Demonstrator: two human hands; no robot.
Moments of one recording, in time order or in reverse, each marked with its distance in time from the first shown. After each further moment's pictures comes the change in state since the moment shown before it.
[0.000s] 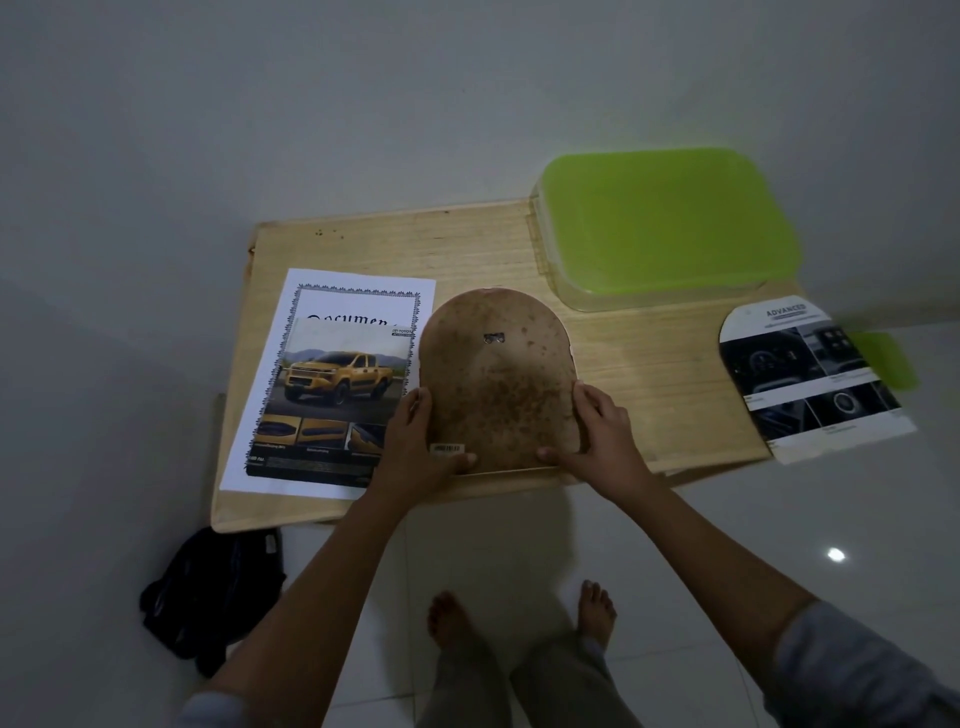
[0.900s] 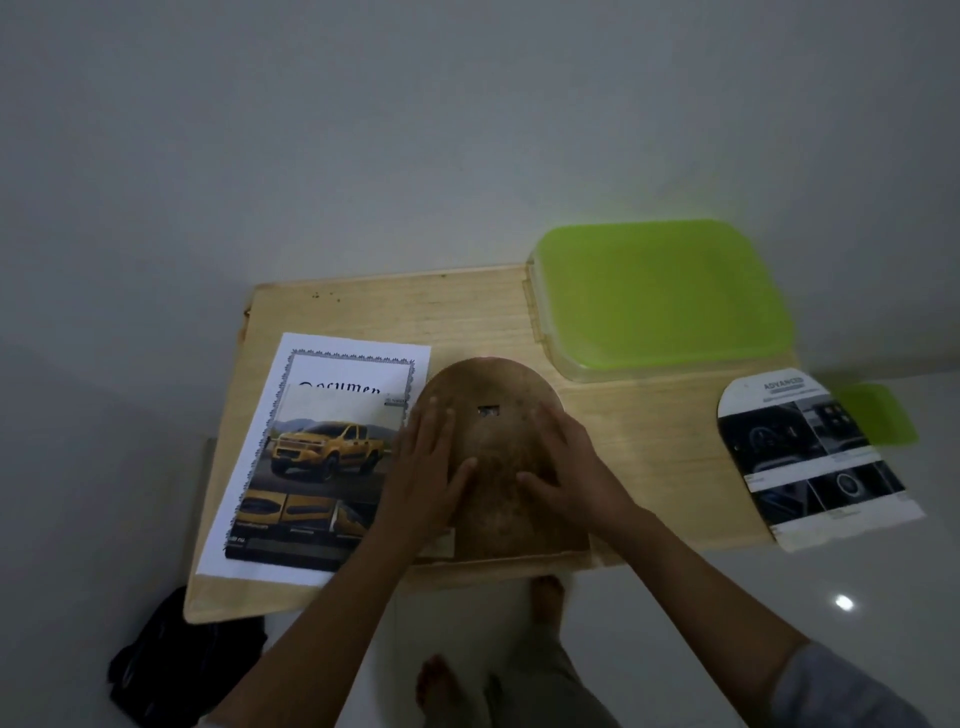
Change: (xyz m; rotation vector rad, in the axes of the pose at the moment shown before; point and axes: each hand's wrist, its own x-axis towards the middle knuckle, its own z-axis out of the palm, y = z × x) left_hand 0.049 0.029 -0.004 0.413 0.168 0.268; right_hand 0.052 -0.031 -0.021 -0.169 -0.066 -0.251
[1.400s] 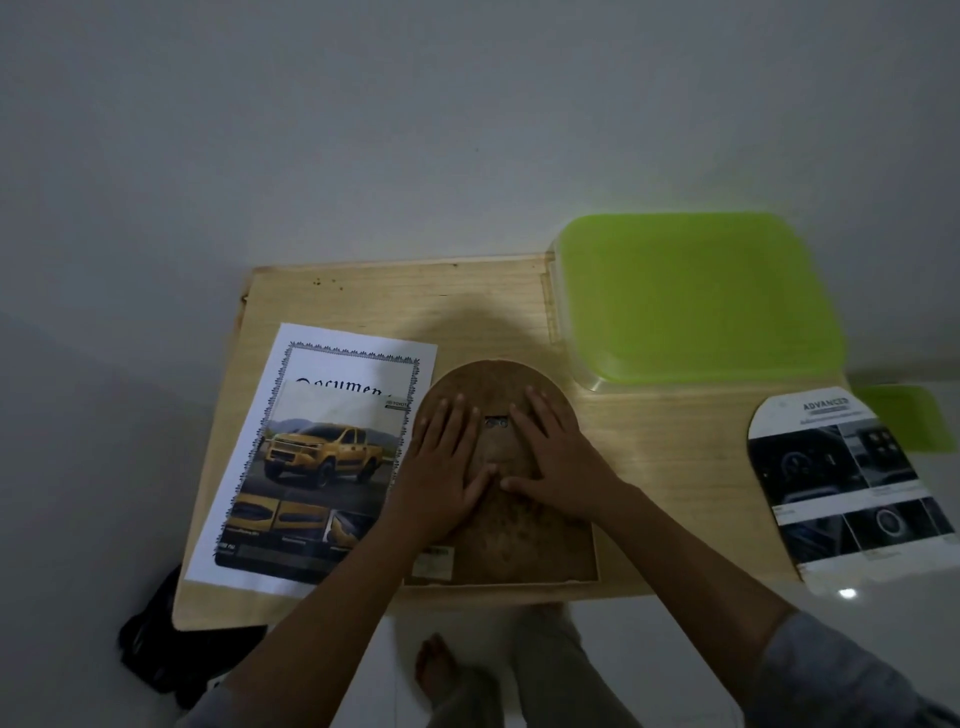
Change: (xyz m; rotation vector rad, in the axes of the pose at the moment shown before) left_hand 0.038 -0.007 0.028 0.195 -0.137 0.080; right_hand 0.057 0.019 0.005 -0.228 -0.237 -0.080
